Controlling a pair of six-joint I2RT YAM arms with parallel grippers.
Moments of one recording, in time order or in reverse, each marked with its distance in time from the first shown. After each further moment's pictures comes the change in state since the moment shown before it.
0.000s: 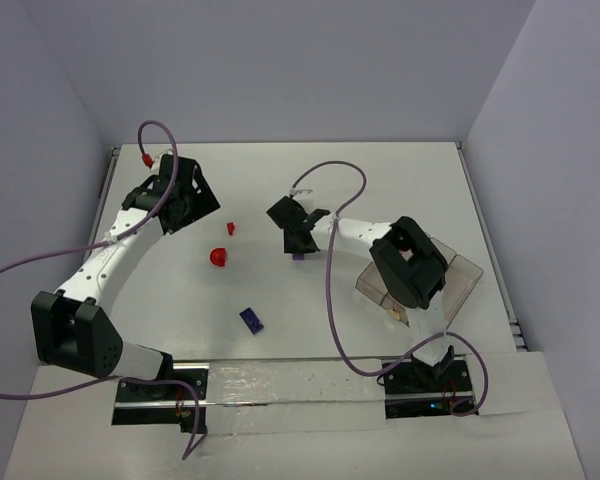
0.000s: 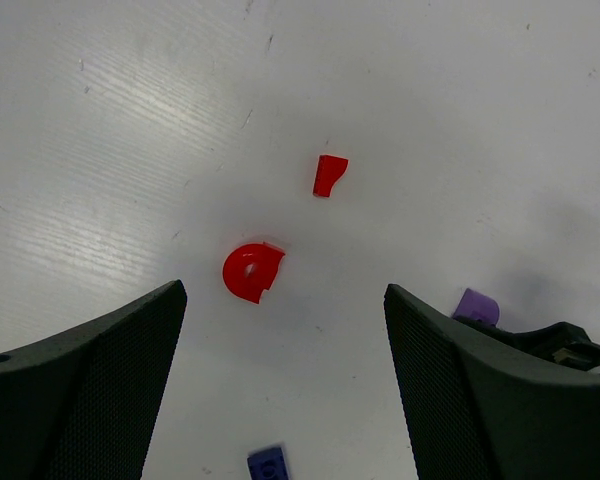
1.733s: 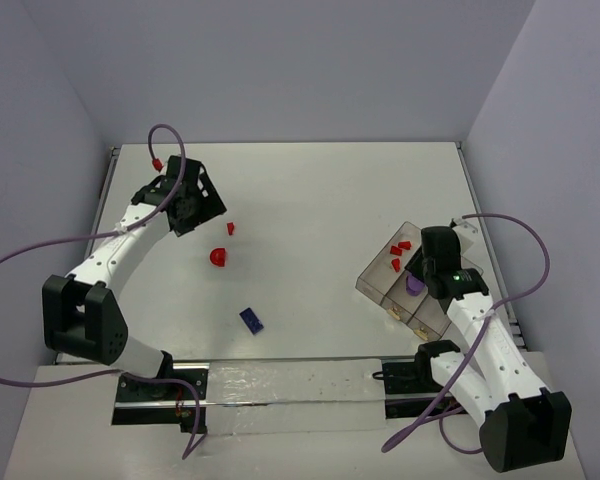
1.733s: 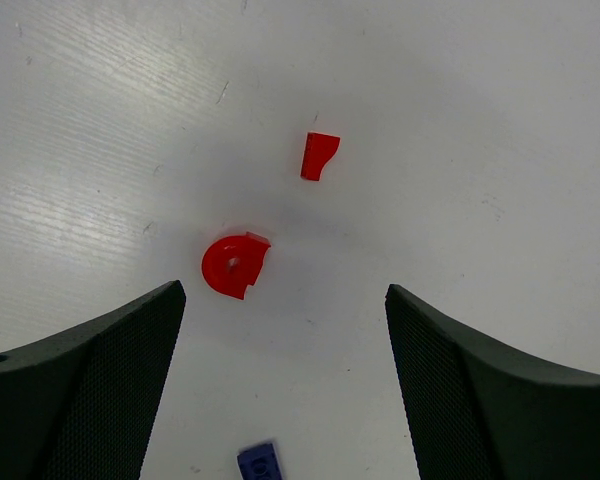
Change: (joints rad) left arm 0.006 0.075 -0.015 0.034 0.080 -0.007; right arm -0.650 -1.181 -0.778 -0.169 -0.048 0.002
